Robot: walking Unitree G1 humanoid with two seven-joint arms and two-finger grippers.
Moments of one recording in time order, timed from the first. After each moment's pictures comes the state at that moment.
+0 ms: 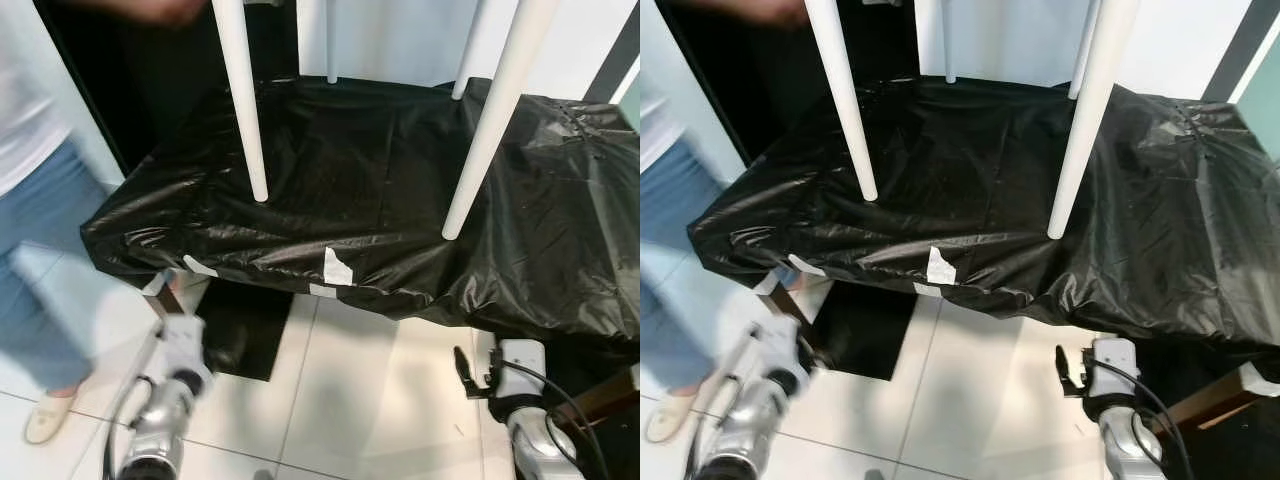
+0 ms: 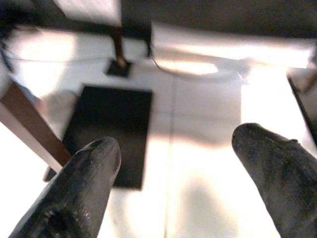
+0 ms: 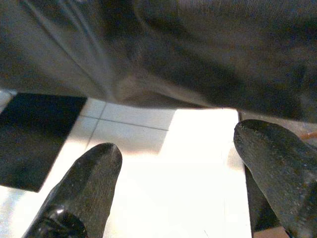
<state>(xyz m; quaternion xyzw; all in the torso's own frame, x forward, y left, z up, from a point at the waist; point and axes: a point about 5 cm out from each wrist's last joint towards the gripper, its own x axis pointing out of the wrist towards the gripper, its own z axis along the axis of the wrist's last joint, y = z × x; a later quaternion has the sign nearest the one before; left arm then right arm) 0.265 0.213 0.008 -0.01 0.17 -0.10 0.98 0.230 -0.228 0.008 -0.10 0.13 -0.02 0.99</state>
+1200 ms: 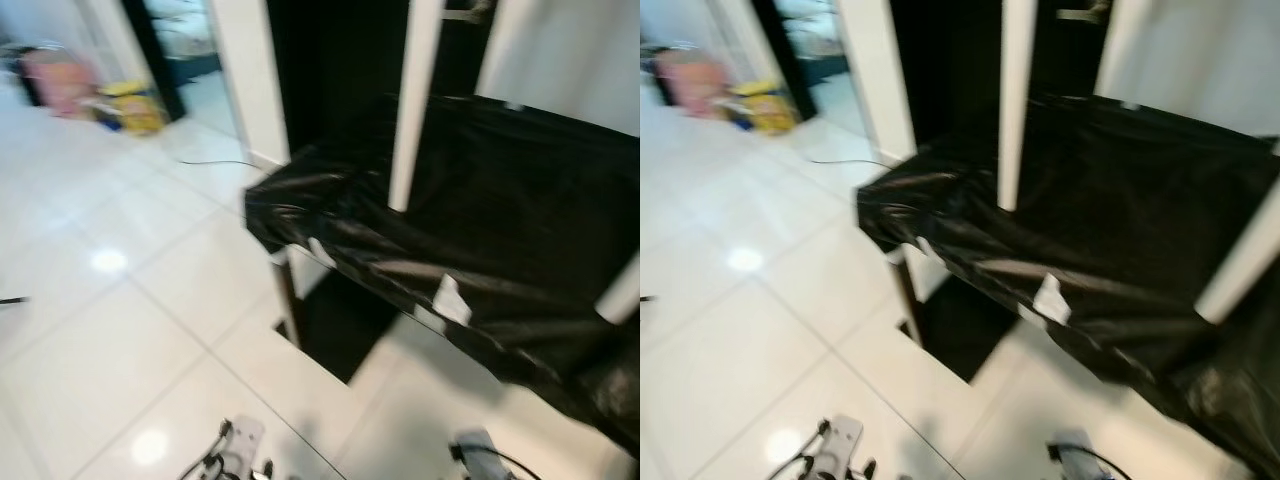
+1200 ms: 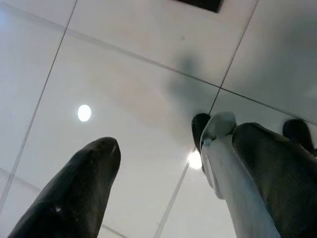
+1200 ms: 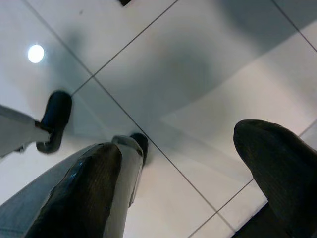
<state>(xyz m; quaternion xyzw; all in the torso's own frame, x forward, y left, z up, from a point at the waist) 0.179 0.161 -0.085 0.11 0.42 -0.10 0.89 0.159 -0.207 -0.088 -0.14 0.44 0.05 0.89</state>
